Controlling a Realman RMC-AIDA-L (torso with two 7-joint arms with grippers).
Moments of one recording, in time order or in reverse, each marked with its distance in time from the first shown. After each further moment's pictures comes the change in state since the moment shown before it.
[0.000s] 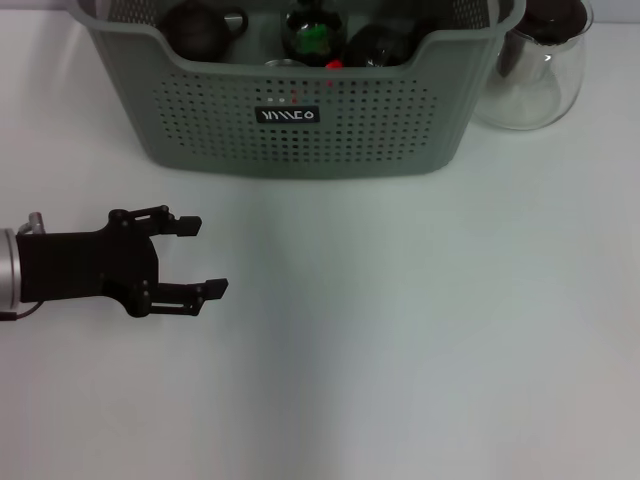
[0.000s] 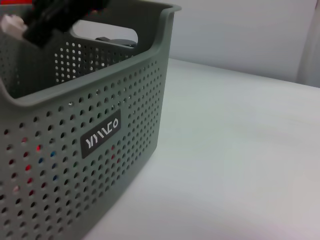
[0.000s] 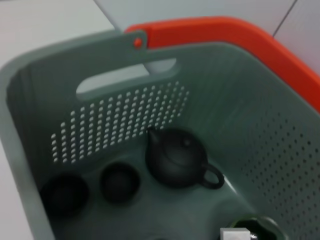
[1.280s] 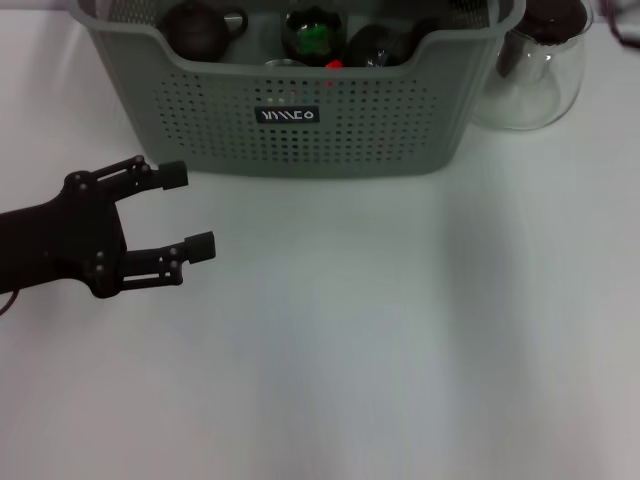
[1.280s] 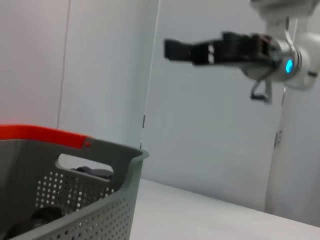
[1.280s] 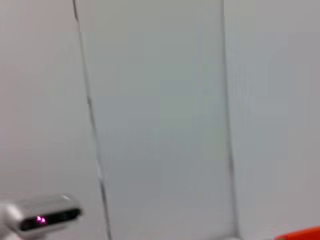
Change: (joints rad) left arm 0.045 0.013 -0.147 -0.002 -0.209 0.312 -0.036; right arm -0.831 -0.010 0.159 -0.731 1.054 -0.437 -0.581
